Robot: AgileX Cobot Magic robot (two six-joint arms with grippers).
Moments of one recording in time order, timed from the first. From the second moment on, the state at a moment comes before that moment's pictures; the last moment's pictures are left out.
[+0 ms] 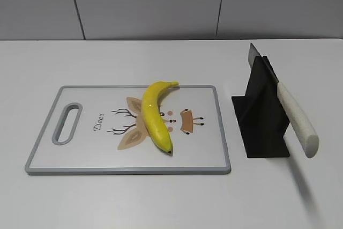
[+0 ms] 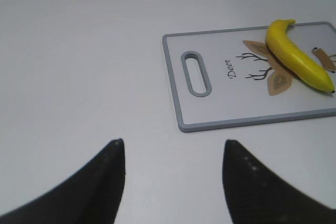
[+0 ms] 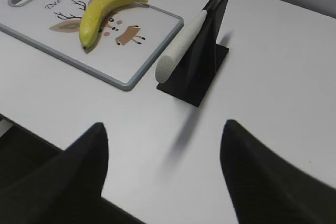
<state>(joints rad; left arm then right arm) -0.17 -0.01 -0.49 -0.10 1.09 0.11 0.45 -0.01 -0.51 0.08 1.05 -0.08</state>
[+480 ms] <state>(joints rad) -0.09 -0.01 -0.49 -0.10 1.09 0.11 0.33 -0.01 -0.51 0.08 1.05 -0.08</state>
